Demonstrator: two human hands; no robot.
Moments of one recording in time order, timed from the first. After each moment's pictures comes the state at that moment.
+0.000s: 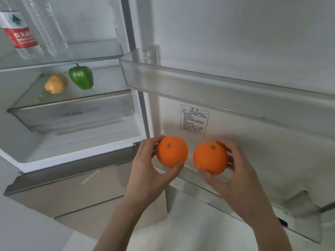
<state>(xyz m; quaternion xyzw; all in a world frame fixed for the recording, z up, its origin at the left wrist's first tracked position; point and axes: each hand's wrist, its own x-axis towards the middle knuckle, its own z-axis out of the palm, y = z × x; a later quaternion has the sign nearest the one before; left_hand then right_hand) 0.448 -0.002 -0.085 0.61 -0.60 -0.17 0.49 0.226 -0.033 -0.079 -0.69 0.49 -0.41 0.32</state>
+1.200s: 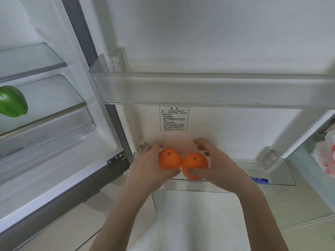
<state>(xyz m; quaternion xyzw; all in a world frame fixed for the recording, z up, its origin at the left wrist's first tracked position) 0.470 -0.073 -0.084 0.63 -0.72 -0.23 0.13 0.259 -0.035 -0.078 -0.61 0.68 -0.24 0.33</state>
